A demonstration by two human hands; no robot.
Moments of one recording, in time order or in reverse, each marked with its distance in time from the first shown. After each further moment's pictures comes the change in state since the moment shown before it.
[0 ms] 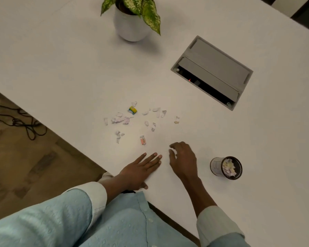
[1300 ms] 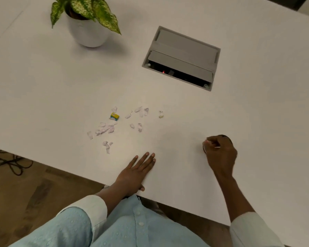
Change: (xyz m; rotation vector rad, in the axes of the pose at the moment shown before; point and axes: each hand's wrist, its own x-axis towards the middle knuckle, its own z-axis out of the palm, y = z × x) left_hand -0.008 -0.007 -0.010 0.022 -0.047 0.022; right_hand -0.042 0.089 -0.060 0.247 0.548 0.456
